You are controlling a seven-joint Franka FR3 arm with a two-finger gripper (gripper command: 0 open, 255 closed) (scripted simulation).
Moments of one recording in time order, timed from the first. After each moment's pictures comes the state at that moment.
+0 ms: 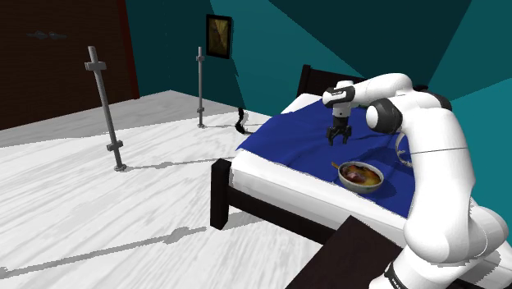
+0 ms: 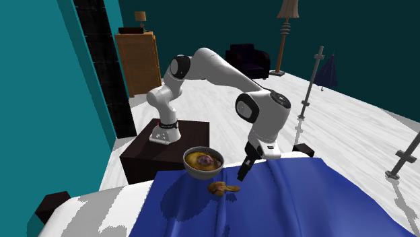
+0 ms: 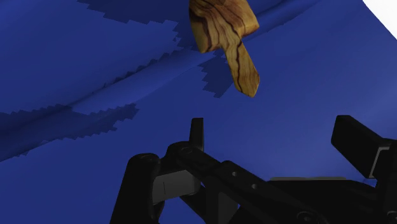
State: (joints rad) arm -0.46 0.68 -0.37 -1.29 0.10 1.74 -0.37
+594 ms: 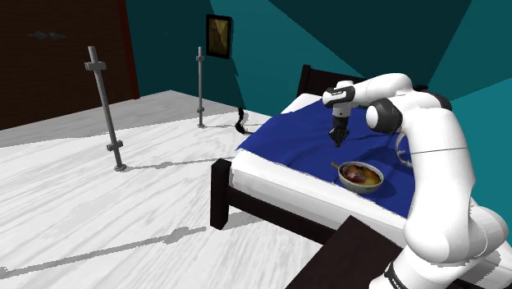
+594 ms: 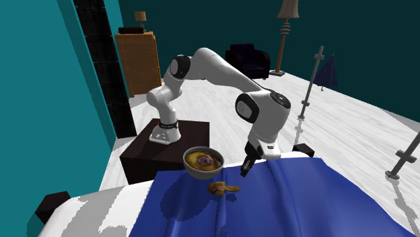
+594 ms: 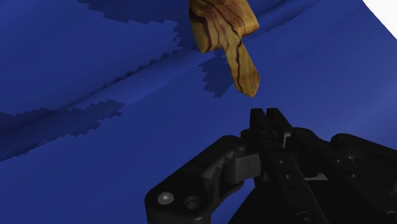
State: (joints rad) arm -0.46 0.68 -0.37 -1.29 0.10 1.74 -0.37
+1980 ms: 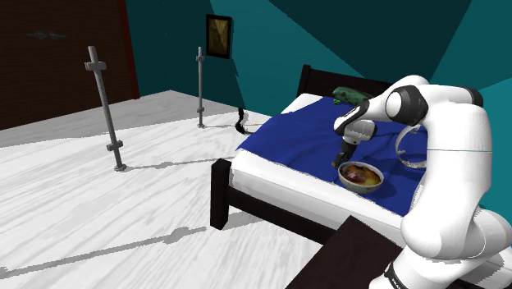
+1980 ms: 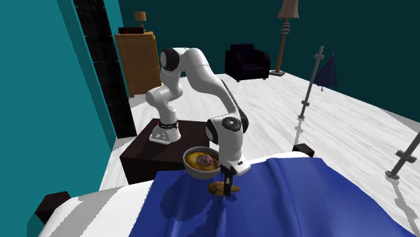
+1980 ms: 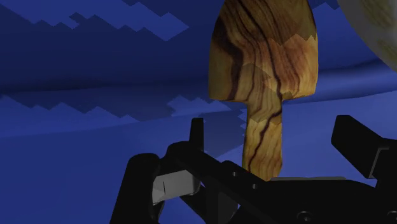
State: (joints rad) arm -0.57 0.50 -0.27 -1.89 0.23 2.34 -0.91
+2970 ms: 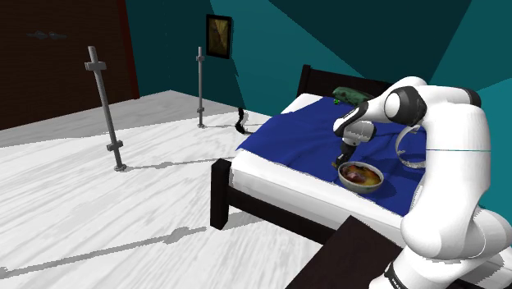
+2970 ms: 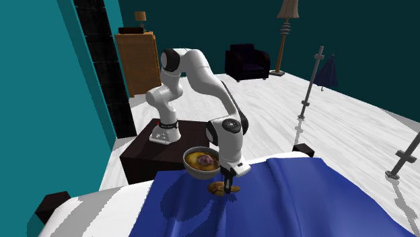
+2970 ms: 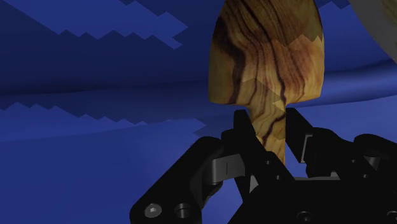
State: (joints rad) arm -0.58 0.51 -0.26 -1.89 0.24 2.36 -0.92
